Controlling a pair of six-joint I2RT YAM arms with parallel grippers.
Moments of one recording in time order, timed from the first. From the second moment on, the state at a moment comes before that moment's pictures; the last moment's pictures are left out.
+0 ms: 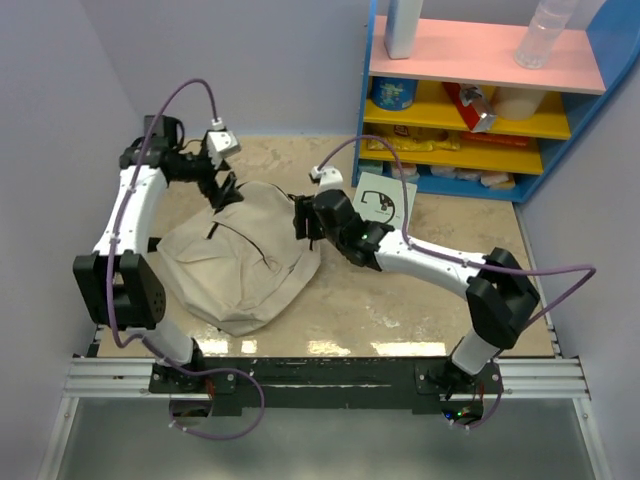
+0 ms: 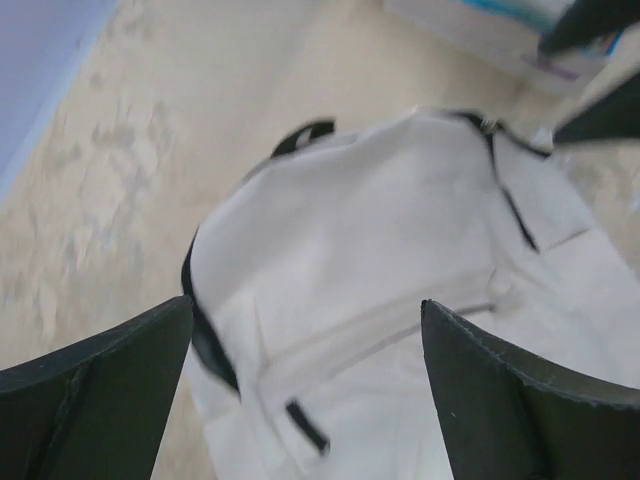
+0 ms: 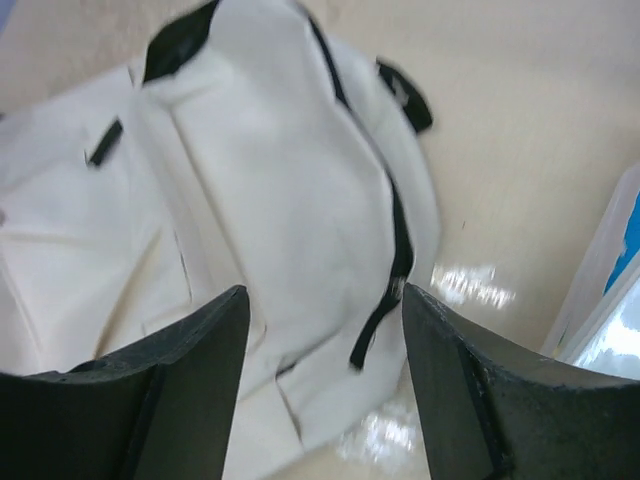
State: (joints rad) left arm -0.01 1.69 1.59 -0.84 0.87 0.89; right arm 0.91 1.63 1.14 -0.04 0.34 0.47
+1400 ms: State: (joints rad) left arm 0.15 1.78 1.16 -0.72 0.24 0.87; right arm 0.80 1.80 1.19 0.05 0.27 0.33
